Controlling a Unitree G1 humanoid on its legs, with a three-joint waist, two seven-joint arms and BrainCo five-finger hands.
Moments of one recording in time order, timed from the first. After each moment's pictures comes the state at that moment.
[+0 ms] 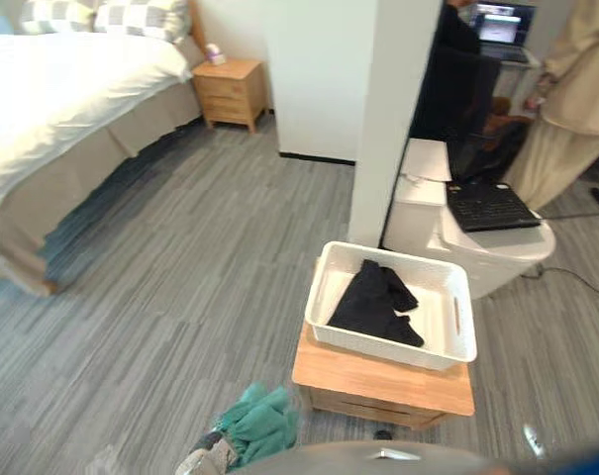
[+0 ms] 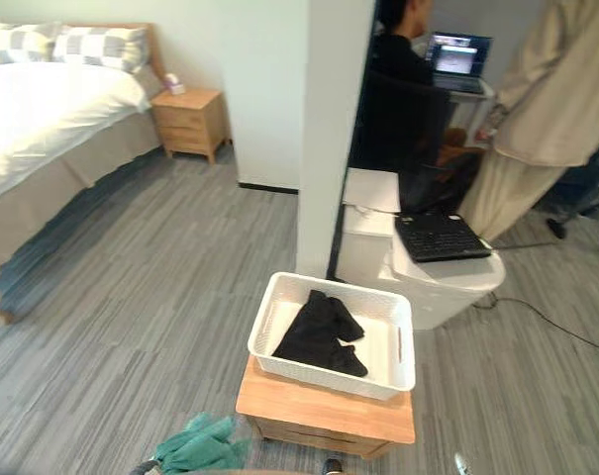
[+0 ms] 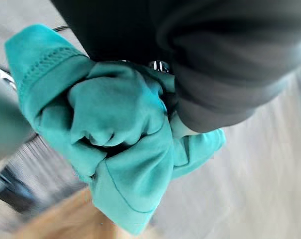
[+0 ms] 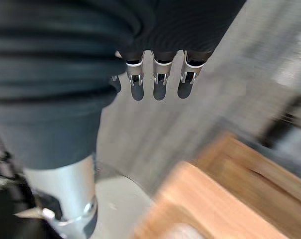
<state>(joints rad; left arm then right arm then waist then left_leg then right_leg) 0.16 0.06 0.39 0.99 -0.62 0.06 0.12 0.21 -0.04 -0.80 0.98 0.48 -0.05 0.10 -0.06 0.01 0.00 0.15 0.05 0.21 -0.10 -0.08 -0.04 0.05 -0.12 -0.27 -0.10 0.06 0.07</state>
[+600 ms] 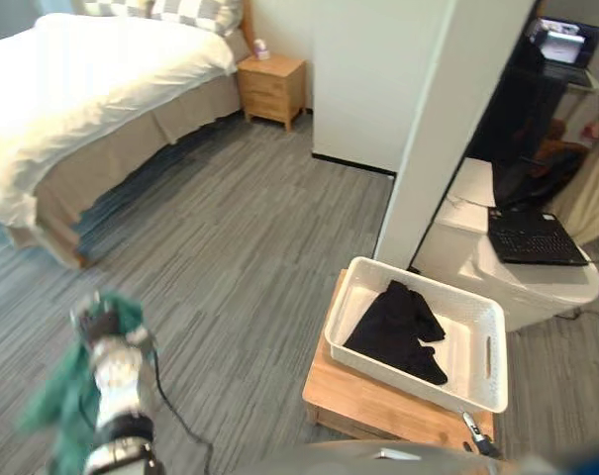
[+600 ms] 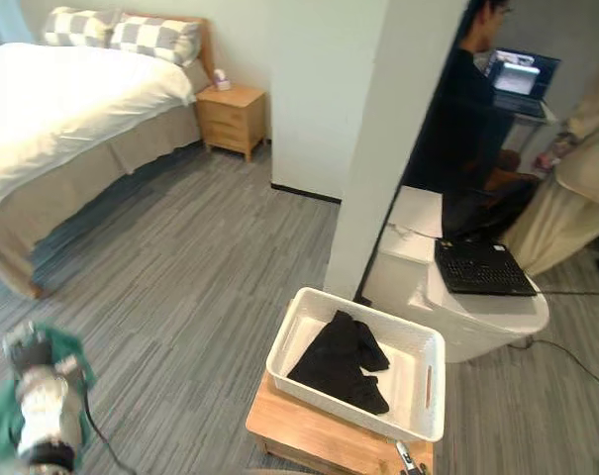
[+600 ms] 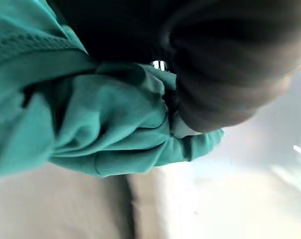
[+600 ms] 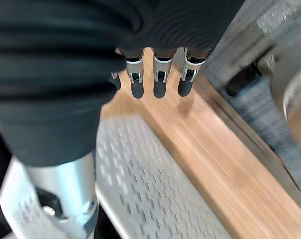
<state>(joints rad) -0.16 0.39 0.33 0.61 -0.20 -0.32 0.37 0.20 -0.01 -0.64 0.98 0.44 -0.07 0.14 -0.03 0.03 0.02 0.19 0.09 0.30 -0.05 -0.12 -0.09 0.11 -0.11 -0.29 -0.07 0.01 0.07</state>
